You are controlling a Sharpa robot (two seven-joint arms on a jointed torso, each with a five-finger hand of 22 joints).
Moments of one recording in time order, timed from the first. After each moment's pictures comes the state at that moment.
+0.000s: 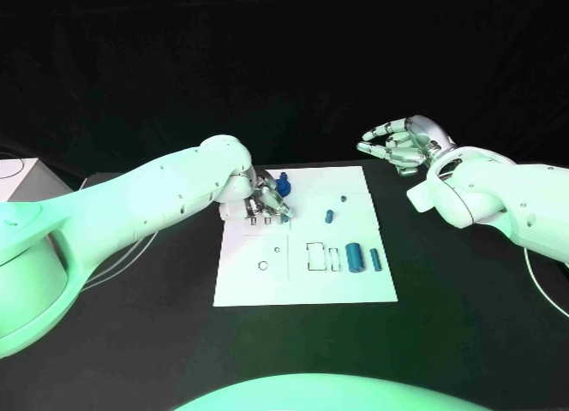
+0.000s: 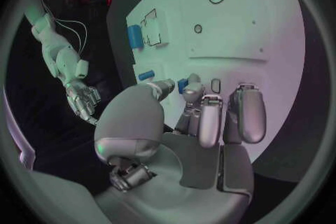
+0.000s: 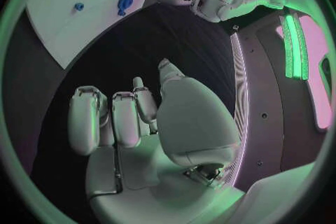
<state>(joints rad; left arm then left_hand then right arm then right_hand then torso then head) 1.25 -0.39 0.04 0.94 -0.91 0.43 -0.53 1.08 -0.08 0.53 0.28 0.05 0.72 0.14 0.61 0.66 1.15 0.06 1.25 0.95 1.46 -0.01 1.54 1.31 0.08 1.43 0.09 1.40 1.24 1.34 -0.78 -0.14 1.36 -0.64 -0.49 0.10 1.34 -0.08 0.08 0.29 0.18 0.80 0.17 0.17 0.41 1.27 0.09 1.36 1.31 1.47 0.00 1.39 1.22 0.05 1.47 0.09 1.33 1.31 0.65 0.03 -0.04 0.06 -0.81</state>
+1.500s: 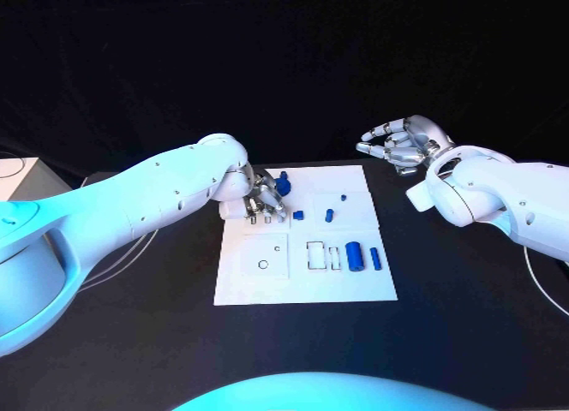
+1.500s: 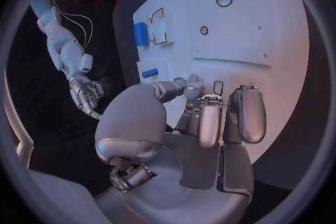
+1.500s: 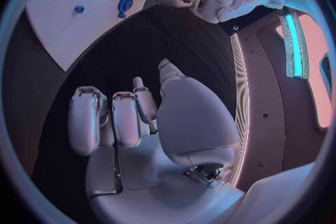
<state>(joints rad) 1.25 -0.40 0.04 0.93 -0.85 0.43 -0.52 1.12 -0.08 0.79 0.13 0.05 0.69 0.14 0.64 0.69 1.12 0.06 1.23 0.90 1.46 -0.01 1.54 1.31 0.08 1.43 0.09 1.40 1.24 1.34 -0.78 -0.14 1.36 -0.64 -0.47 0.09 1.34 -0.08 0.08 0.29 0.17 0.80 0.17 0.17 0.41 1.27 0.09 1.36 1.31 1.47 0.00 1.39 1.22 0.05 1.47 0.09 1.34 1.31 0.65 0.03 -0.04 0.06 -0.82</state>
